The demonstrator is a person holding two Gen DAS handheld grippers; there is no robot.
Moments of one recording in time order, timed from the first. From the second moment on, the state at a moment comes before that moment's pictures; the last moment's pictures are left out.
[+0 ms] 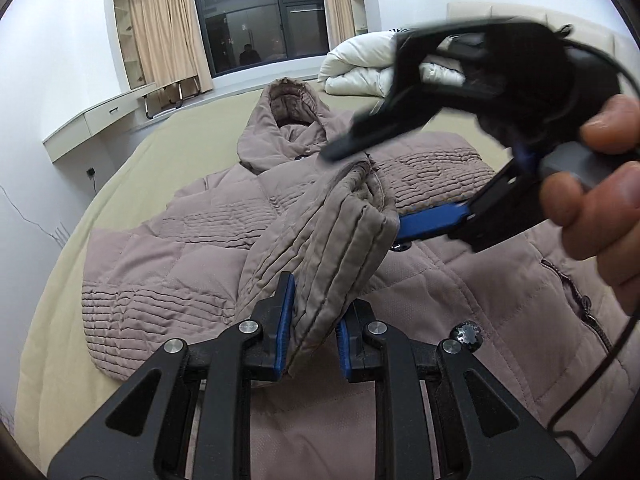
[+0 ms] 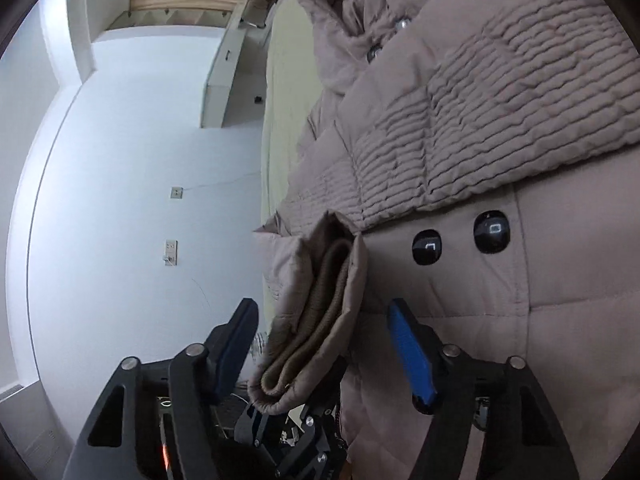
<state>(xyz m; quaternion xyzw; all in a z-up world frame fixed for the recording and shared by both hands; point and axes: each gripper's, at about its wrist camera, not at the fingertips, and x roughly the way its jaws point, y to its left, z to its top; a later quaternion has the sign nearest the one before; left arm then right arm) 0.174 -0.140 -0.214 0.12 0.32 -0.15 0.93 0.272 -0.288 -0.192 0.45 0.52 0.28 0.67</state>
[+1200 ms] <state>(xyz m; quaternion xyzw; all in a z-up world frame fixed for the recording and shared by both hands) 0.317 0.016 -0.244 -0.12 0.41 -0.02 0.91 0.310 -0.453 -0.019 0.45 0.32 0.22 0.81</state>
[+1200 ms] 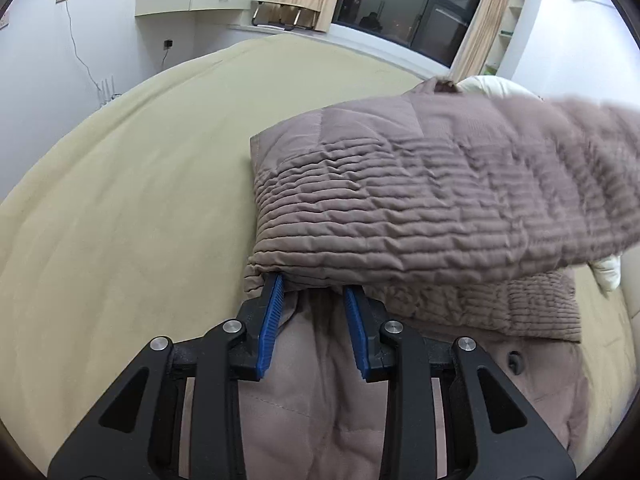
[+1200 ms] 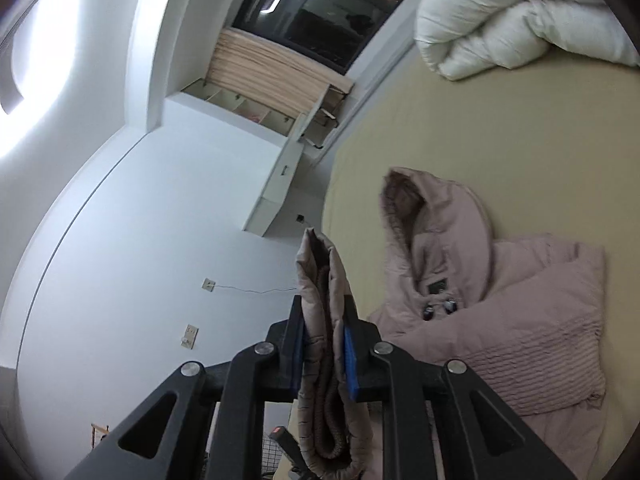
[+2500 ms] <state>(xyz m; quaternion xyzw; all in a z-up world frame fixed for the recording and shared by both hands) 0.415 -0.017 -0.261 0.05 0.43 -0.01 0.90 0.302 -0.427 -0.113 0.26 0.35 0.04 0.90</state>
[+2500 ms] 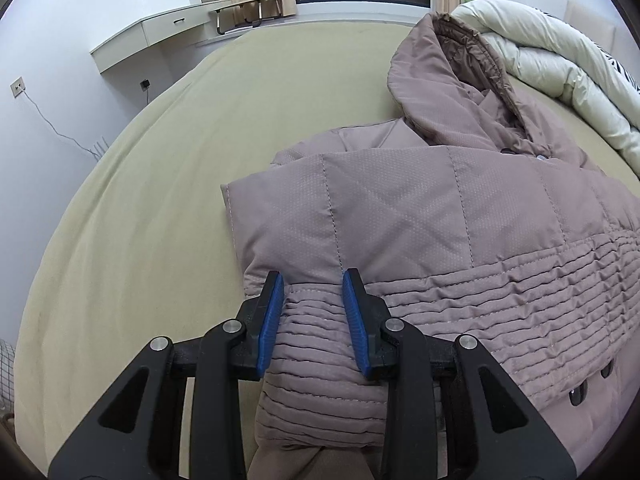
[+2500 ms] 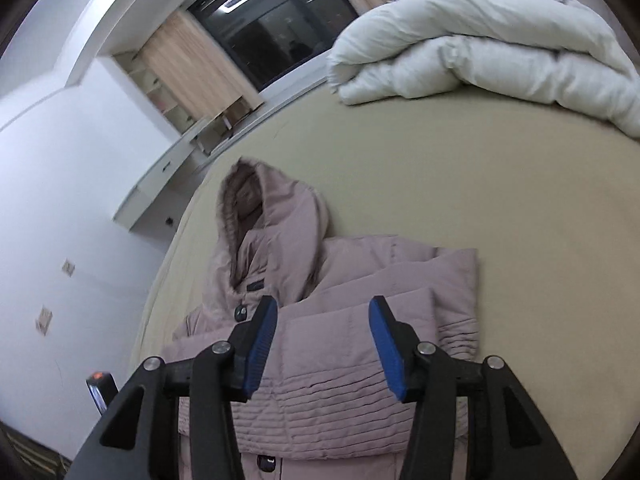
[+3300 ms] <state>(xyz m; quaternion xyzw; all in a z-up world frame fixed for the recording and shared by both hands) 0.386 -0.036 -0.252 0.05 0.42 -0.06 0.91 0.314 -0.304 -0.202 -0.09 0.39 -0.01 0.91</state>
